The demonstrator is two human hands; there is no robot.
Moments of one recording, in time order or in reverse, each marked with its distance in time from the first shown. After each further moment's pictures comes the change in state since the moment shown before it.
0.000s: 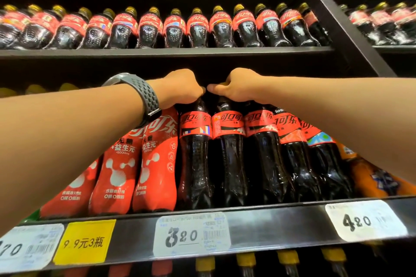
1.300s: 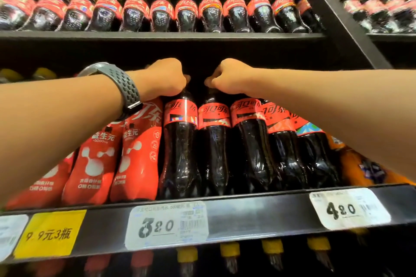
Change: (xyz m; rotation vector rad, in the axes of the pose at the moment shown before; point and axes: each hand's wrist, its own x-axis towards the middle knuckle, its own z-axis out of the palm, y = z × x) left_hand 0.001 -0.003 0.010 0.072 0.059 0.023; right_hand -0.008 0.006 0.007 0.153 0.004 -0.023
